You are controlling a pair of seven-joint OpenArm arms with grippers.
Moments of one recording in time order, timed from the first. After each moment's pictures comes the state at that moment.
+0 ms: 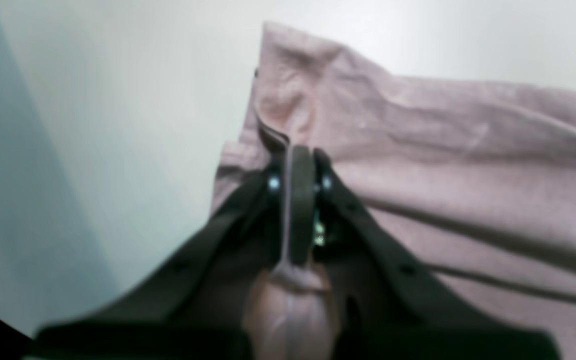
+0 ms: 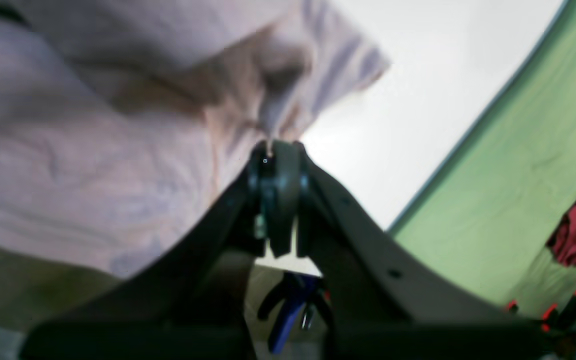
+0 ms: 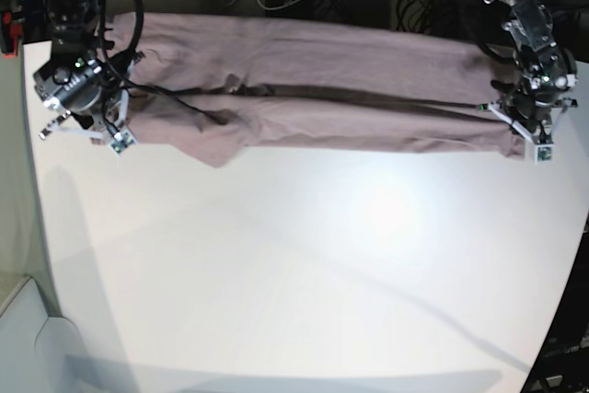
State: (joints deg) left arm 3.6 -7.6 -37.2 82.5 5.6 -26.9 38.7; right arm -12.5 11.7 10.6 113.2 -6.5 40.1 -75.5
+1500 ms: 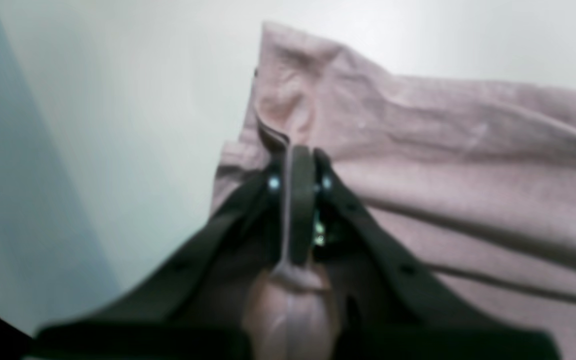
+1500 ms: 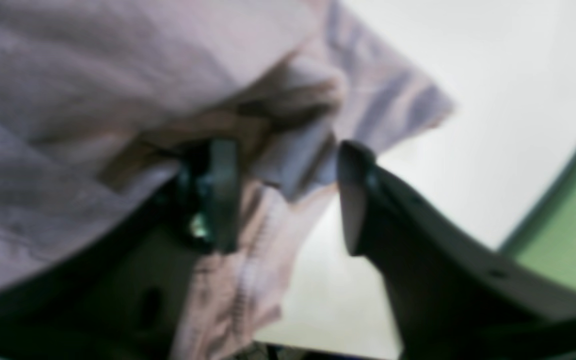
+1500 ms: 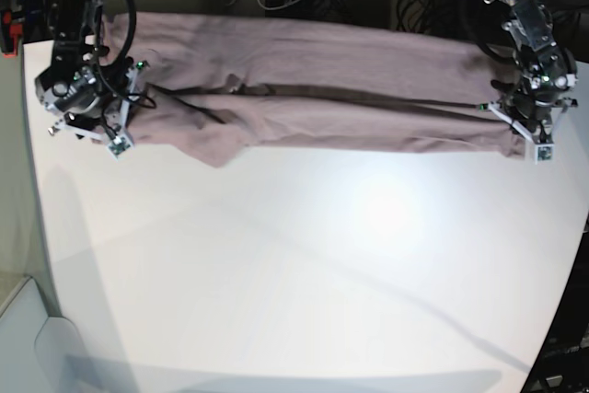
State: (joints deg) left arm 3.6 -7.6 -37.2 82.5 5.6 -26.9 38.7; right arm -9.5 11.2 14.7 98.1 -6.3 40.1 -60.1
